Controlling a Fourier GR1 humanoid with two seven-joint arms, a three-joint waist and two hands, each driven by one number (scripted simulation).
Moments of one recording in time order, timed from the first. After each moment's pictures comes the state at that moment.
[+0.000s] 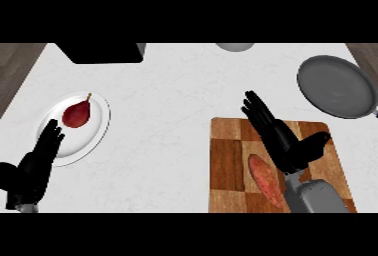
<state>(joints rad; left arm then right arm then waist) 0.07 0.36 0.02 -1.44 0.16 0.12 -0.04 -0.19 -0.19 0.28 -1.51 -0.30 0.00 0.04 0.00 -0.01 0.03</state>
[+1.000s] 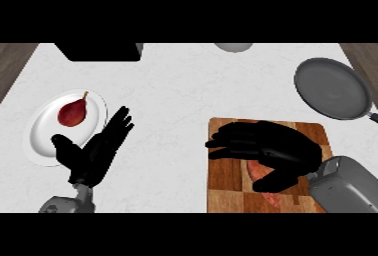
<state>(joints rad) -0.06 0.18 -0.17 -1.52 0.29 0.00 0.18 -0.45 -0.58 0.59 -1.62 0.41 0.21 -0.48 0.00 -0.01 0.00</state>
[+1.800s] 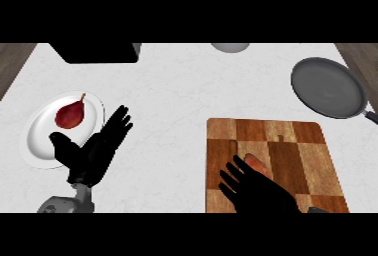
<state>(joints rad) -0.06 0.17 -0.16 -1.54 0.29 0.01 0.21 -0.50 -0.69 1.04 -1.91 1.08 0.68 0.14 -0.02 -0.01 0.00</state>
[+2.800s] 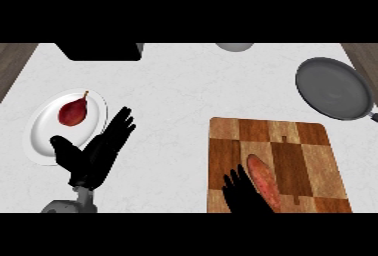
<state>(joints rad) -0.04 0.14 -0.15 -1.58 0.26 -0.02 0.22 -0.32 -0.58 1.13 -1.88 1.43 0.77 0.34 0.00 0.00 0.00</state>
